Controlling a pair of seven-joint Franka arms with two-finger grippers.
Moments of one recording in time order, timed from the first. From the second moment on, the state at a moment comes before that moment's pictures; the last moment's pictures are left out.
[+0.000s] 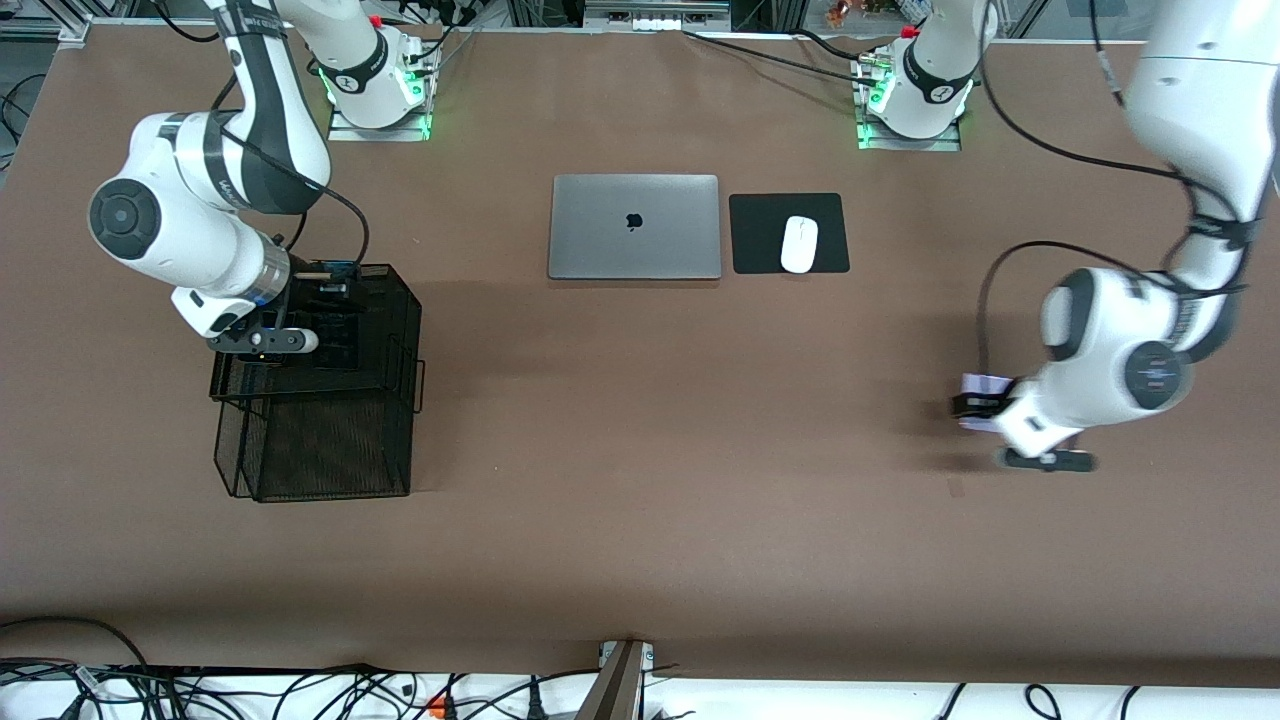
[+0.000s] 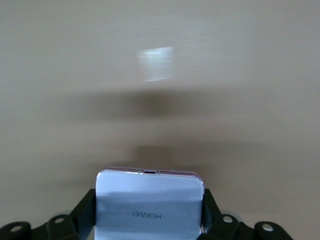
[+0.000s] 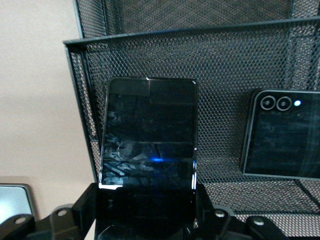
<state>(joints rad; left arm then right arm) 0.20 0.59 -0.27 -1.76 0.18 2.19 -0.11 0.93 0.19 -0.82 -2.10 0.24 2.06 -0.01</state>
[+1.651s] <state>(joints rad) -0.57 0.89 -0.17 -1.39 0.14 2.32 -0.92 0.85 0.28 -0.84 -1.84 0.24 2.01 0.07</state>
